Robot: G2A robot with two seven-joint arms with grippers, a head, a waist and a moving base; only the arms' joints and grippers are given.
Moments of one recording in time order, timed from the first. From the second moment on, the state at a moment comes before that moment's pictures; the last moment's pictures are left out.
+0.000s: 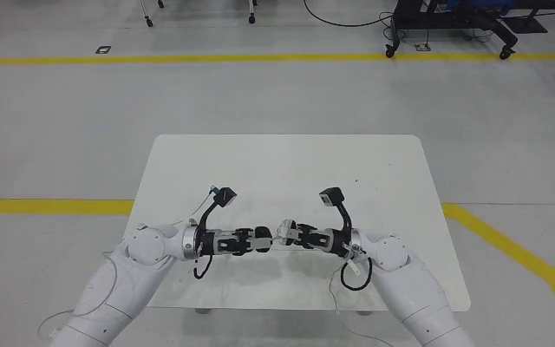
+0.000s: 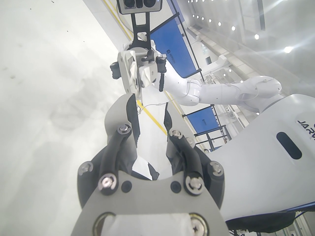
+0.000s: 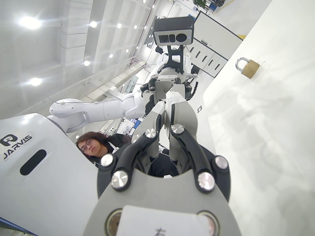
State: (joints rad) left arm 0.90 -1.09 -0.95 -1.29 -0.44 -0.69 -1.11; right arm -1.02 -1.19 1.05 -1.26 0.39 -0.67 1.01
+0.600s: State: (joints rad) left arm 0.88 -1.10 -0.93 -1.25 -0.46 -0.70 -1.12; right arm -1.00 -1.20 1.04 -1.25 0.36 -0.68 0.97
